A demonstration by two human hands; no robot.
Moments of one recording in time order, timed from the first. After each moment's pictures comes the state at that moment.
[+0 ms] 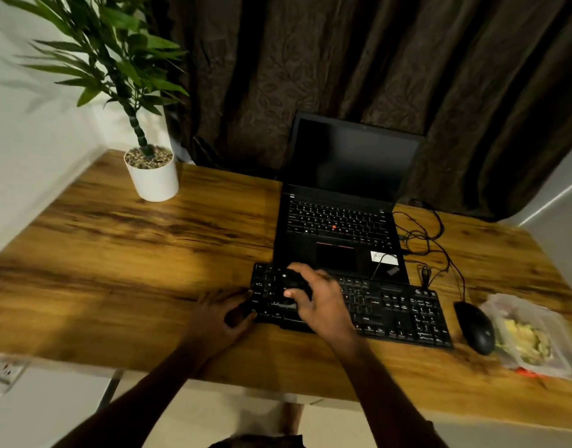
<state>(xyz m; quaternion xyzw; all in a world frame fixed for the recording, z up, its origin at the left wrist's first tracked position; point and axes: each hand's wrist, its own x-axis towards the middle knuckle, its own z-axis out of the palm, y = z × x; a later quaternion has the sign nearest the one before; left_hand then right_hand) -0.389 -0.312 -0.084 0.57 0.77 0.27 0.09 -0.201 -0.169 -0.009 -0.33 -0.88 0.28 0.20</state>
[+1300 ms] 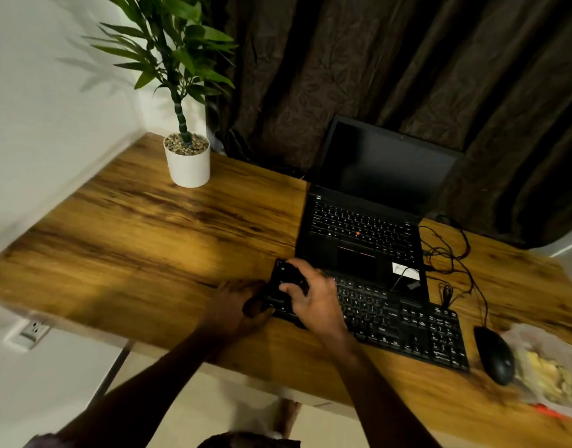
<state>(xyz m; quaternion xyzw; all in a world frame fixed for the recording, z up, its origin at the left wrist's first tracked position) -0.391 -0.312 -0.078 0.57 0.78 0.26 0.10 -0.241 -0.191 -0.008 -0.32 -0.87 0.34 0.19</state>
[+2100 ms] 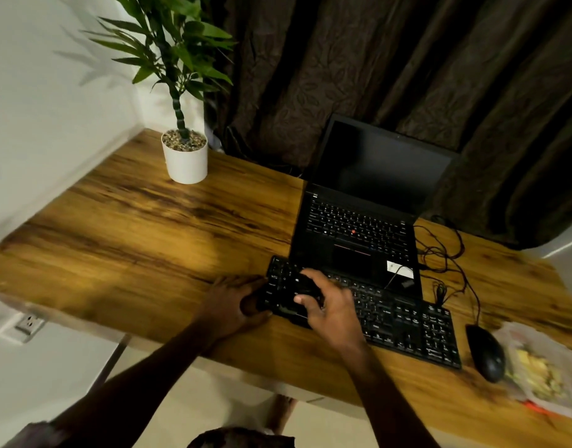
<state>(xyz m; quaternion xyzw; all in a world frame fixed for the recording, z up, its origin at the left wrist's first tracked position) -0.392 -0.312 -0.080 0.57 0.78 0.22 0.13 -0.195 -0.188 -0.001 -0.34 -0.87 0.33 0.15</state>
